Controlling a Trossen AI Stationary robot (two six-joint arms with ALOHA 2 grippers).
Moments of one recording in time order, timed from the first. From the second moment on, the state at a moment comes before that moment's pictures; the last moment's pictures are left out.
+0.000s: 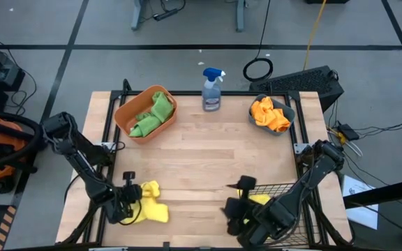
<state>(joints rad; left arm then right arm) -1.03 1.43 0.61 -0.58 -0.42 -1.00 0.75 1.92 1.86 -1.21 0.79 0.80</state>
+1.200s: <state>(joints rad) -0.77 1.43 1.04 -0.77 -0.68 -0.41 0.34 2.31 1.86 -0.10 0.63 0.07</state>
